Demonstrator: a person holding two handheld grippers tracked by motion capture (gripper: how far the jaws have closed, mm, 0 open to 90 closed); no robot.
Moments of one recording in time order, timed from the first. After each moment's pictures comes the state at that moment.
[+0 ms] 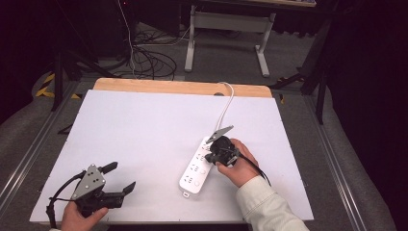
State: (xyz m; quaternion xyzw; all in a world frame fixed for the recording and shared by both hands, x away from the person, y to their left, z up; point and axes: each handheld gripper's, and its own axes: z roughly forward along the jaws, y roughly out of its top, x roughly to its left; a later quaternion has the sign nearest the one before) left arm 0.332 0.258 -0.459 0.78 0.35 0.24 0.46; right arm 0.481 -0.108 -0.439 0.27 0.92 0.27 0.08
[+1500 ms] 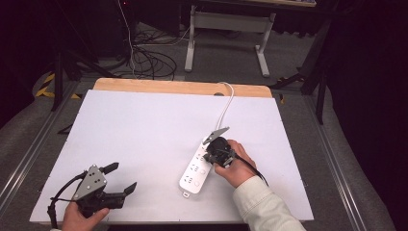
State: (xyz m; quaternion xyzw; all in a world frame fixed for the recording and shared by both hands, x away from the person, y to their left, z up) left arm 0.332 0.256 -0.459 0.78 0.34 0.24 0.46; right arm 0.479 -0.099 -0.441 0.28 0.92 0.26 0.10
